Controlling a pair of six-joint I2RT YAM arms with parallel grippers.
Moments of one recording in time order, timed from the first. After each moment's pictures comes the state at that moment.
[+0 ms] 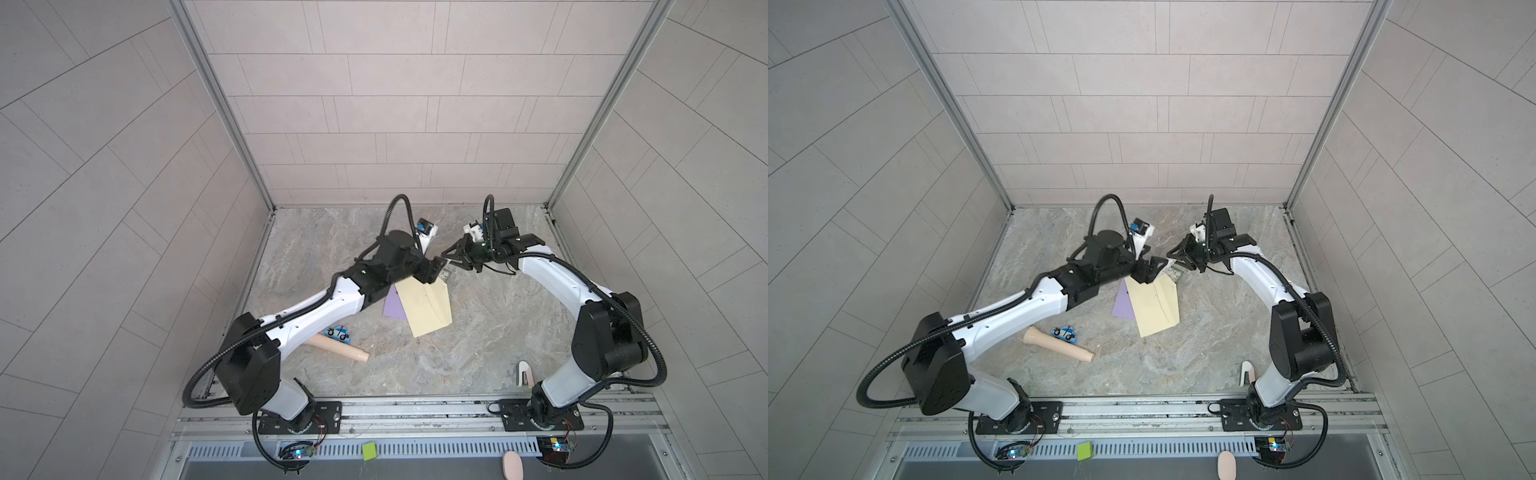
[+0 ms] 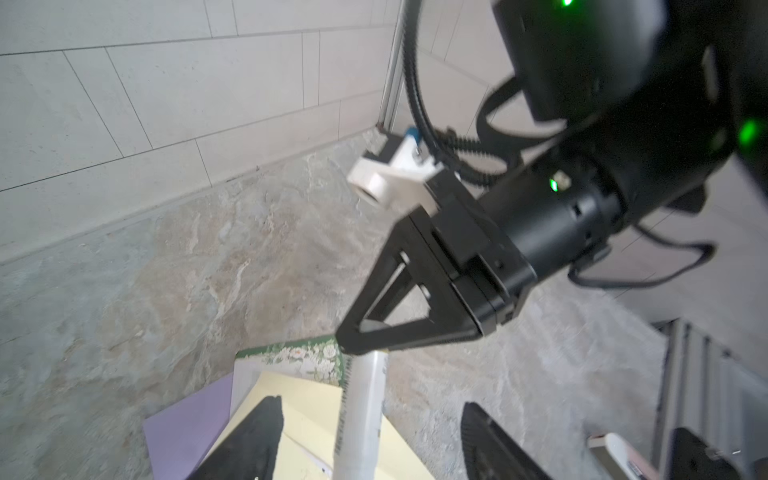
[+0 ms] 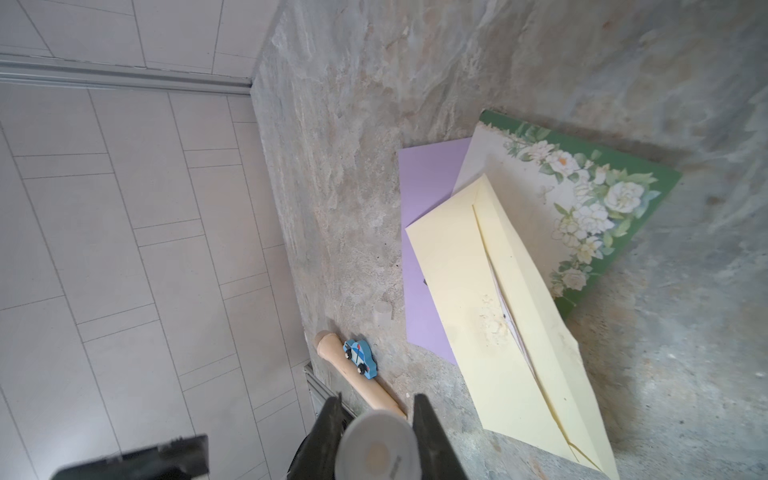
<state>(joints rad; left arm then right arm) -0.70 1.50 1.18 -0.05 0.19 -0.20 0.22 1.61 1.27 -0.51 -0.72 0.86</state>
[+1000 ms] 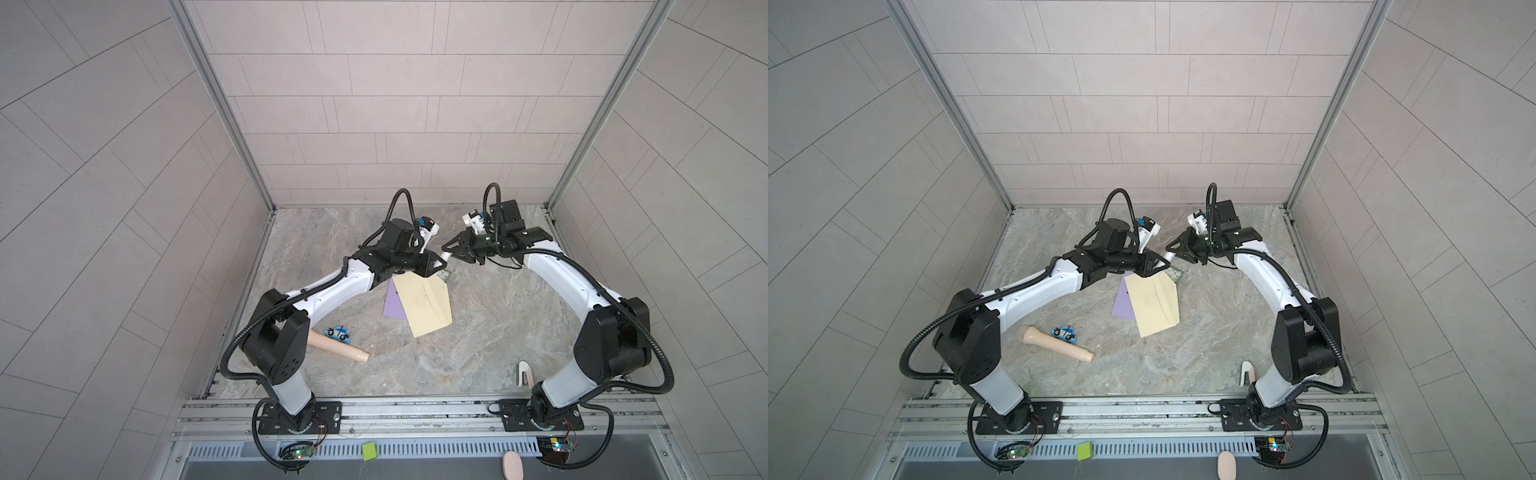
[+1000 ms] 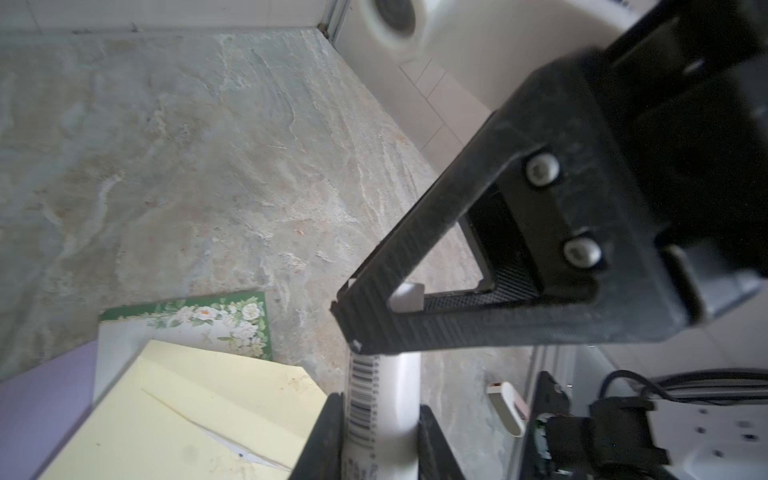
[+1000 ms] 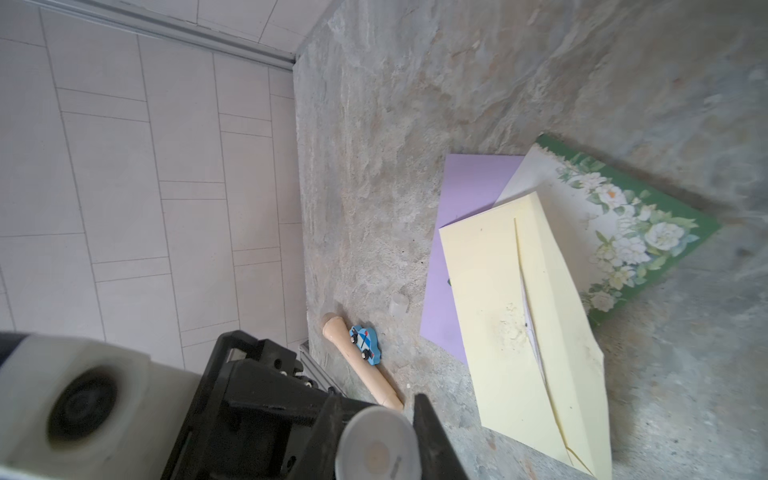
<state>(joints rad) -0.69 1.69 1.29 -0.17 0.41 -0.29 0.22 1.59 1.35 -0.60 -0.73 0.72</state>
